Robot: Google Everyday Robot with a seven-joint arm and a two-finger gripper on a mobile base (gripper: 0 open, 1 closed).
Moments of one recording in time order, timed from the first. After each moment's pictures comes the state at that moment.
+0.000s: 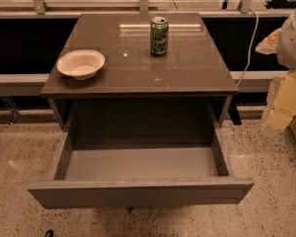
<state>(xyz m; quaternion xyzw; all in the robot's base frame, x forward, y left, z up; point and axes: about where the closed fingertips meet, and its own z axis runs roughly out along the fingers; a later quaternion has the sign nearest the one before) 0.438 -0.217 0.976 -0.60 0.78 -0.03 0.16</state>
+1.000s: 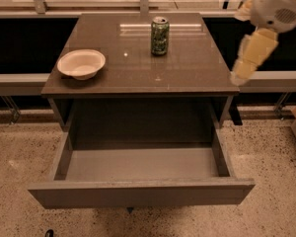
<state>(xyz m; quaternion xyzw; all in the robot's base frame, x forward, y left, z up) 0.554 -0.207 0.991 -0.61 0.76 -0.03 0.22</state>
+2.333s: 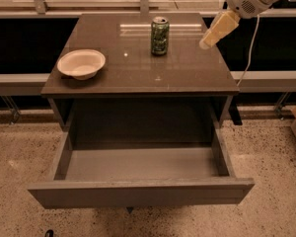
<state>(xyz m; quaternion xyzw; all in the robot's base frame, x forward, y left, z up) 0.710 -0.192 0.994 -0.53 0.74 -0.01 0.41</state>
